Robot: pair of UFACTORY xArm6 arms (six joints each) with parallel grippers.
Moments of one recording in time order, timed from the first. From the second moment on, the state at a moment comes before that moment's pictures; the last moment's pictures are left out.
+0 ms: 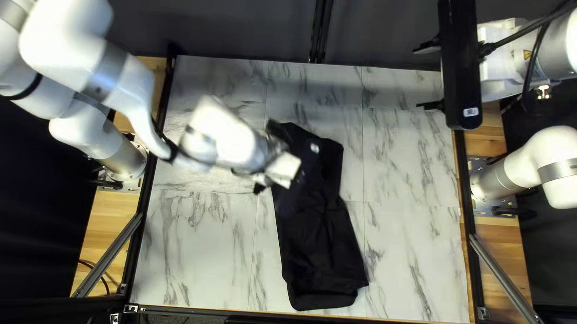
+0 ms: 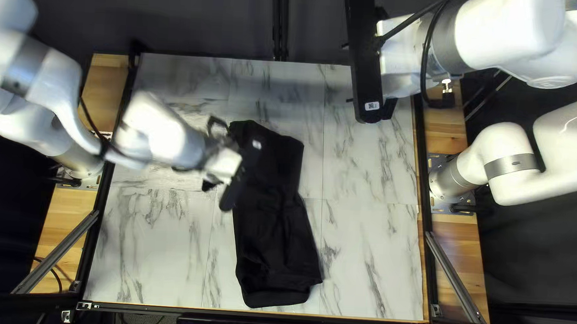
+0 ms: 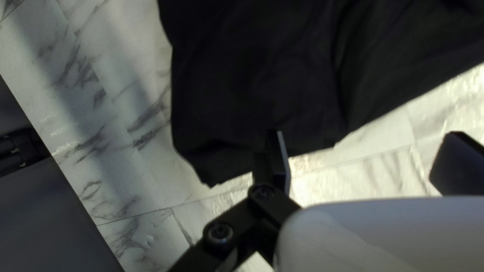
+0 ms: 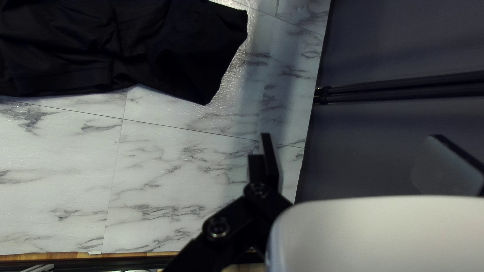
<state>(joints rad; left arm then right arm) -0.23 0.05 -0.78 0.60 0.68 -0.30 0.17 -0.66 -1.08 -0.41 1.31 -0.11</state>
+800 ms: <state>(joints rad) -0.15 0.12 -0.75 0.68 0.66 -0.42 0.17 -0.66 -1.08 -0.41 1.31 -0.11</state>
